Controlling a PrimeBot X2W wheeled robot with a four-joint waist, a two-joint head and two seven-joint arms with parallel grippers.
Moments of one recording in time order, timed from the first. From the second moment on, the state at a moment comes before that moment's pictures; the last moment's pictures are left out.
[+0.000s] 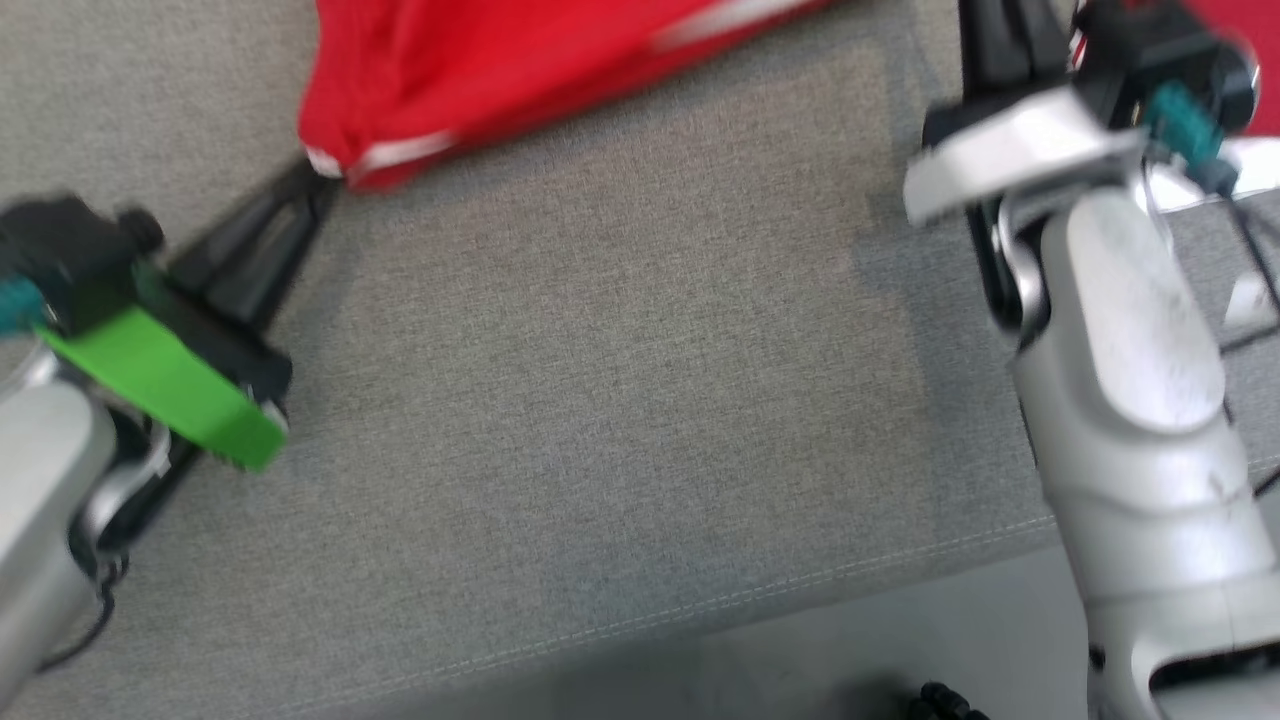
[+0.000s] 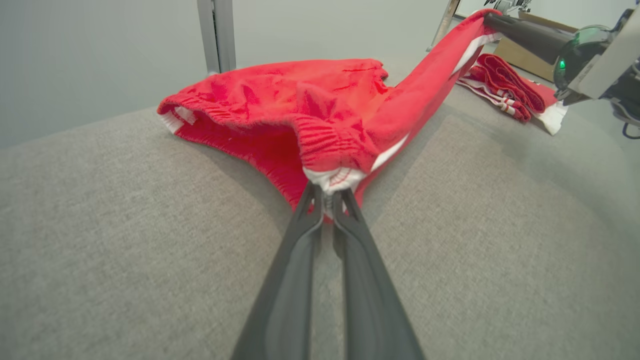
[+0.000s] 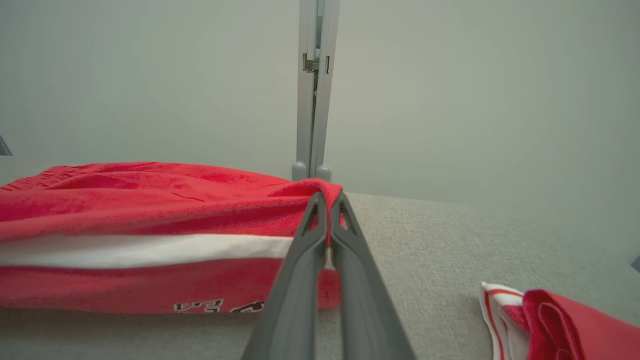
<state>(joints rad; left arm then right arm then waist) -0.85 0.81 -0.92 0.11 -0.93 -0.13 -0.26 -0.86 -0.05 0.08 0.44 0.03 0.13 -0.26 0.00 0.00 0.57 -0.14</state>
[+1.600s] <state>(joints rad) -0.47 0.52 -0.77 0.11 -1.23 -0.13 -0.09 -0.78 -0.05 -0.09 0.56 -0.09 0.13 0.07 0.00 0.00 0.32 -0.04</state>
